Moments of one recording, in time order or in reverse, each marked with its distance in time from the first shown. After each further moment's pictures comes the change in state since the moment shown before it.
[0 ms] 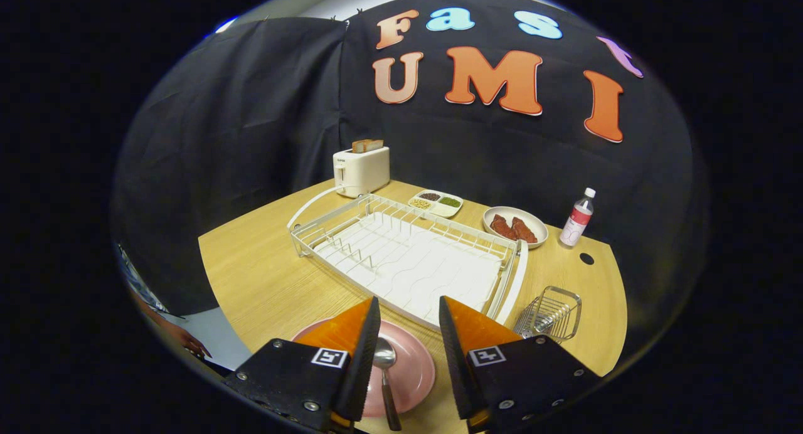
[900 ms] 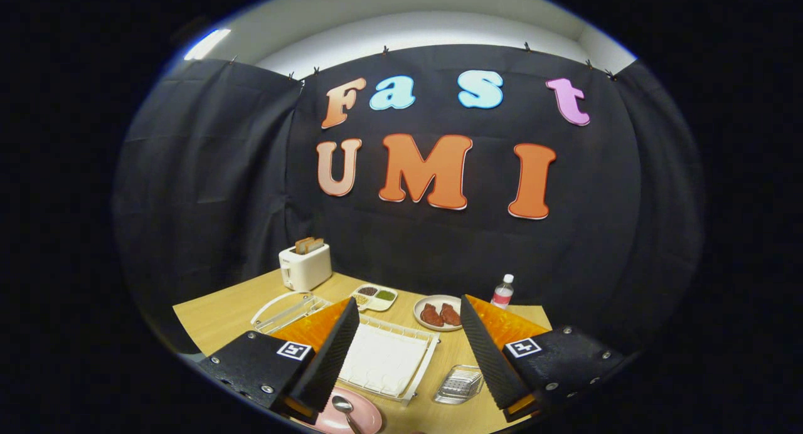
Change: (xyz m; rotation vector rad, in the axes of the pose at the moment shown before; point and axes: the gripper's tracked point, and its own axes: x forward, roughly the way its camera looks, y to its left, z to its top) arm -0.092 -0.092 0.173 0.057 -0.367 -0.263
